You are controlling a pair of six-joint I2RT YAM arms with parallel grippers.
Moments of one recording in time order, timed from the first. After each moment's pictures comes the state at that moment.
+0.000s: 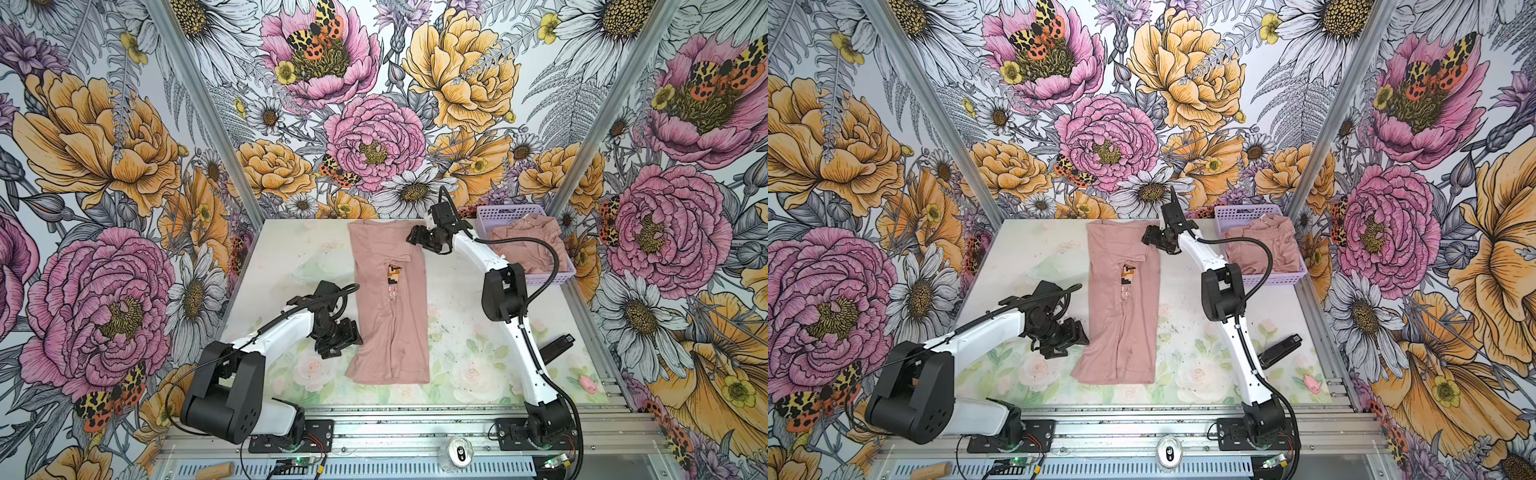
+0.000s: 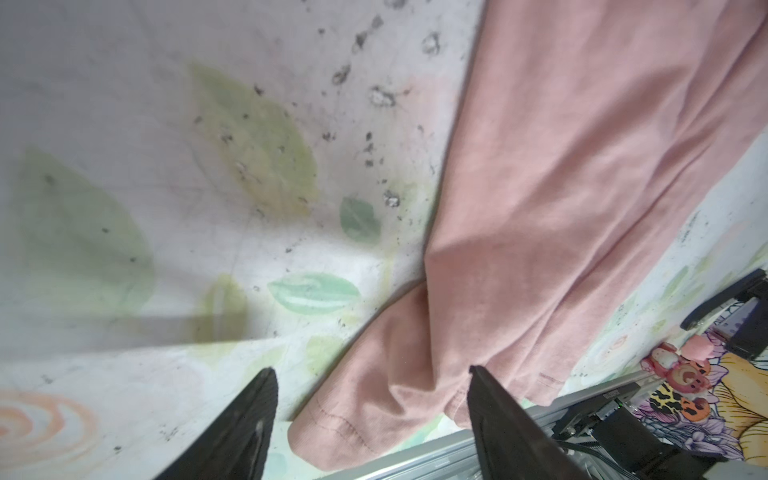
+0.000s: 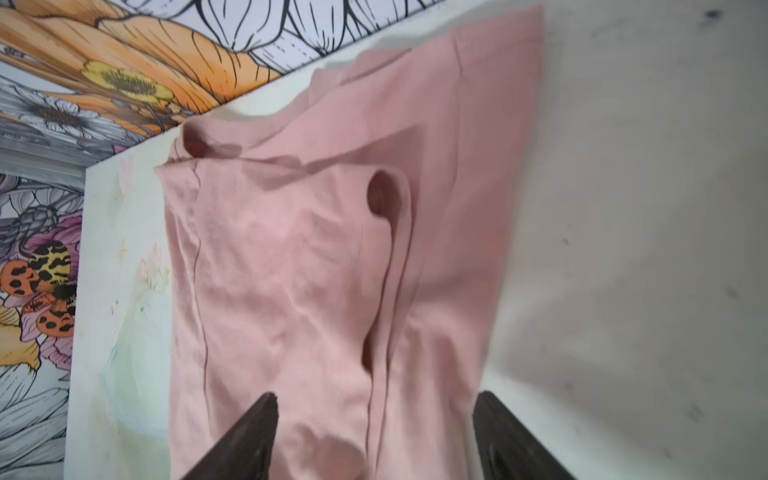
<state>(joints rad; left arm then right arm) -0.33 1.36 0.75 -0.77 0.33 -0.65 0.33 2.57 2.36 -0.69 -0.33 0.51</state>
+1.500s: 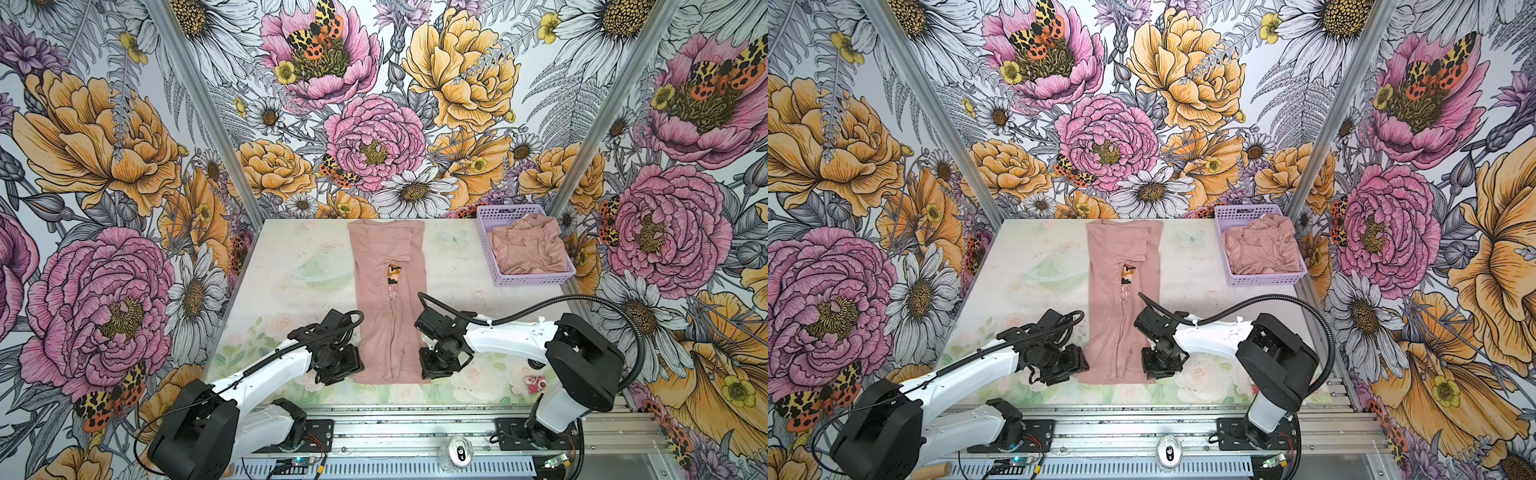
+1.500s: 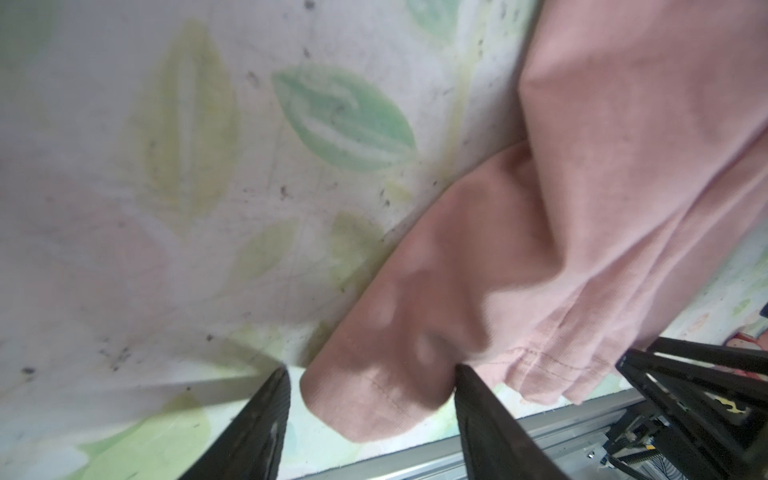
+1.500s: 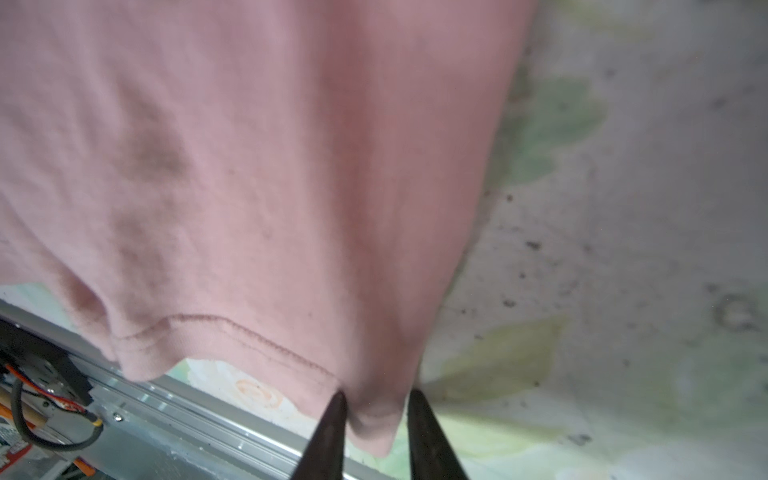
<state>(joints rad) -0.53 1.15 0.52 -0.70 0.25 -0.85 0.90 1.65 0.91 -0.69 -0.33 0.79</state>
